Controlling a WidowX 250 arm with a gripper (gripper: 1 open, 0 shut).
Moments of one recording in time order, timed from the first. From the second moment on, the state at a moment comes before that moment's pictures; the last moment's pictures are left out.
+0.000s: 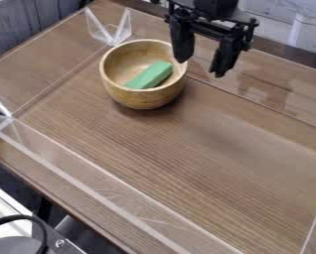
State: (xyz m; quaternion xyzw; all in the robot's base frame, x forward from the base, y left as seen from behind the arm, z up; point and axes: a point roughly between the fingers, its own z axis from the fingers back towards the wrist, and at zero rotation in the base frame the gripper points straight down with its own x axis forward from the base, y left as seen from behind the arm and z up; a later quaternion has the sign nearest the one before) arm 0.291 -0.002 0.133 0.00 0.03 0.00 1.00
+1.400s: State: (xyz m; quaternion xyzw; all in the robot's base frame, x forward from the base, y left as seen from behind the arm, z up) arm 0.297 0.053 0.109 -0.02 0.04 0.02 1.00
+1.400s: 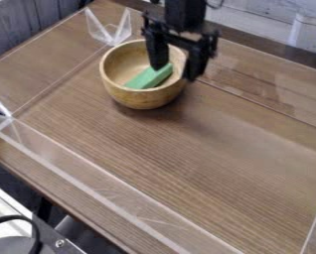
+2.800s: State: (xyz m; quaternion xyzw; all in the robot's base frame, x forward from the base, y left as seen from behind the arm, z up) arm 0.332 0.111 0.061 0.03 0.01 0.03 1.00
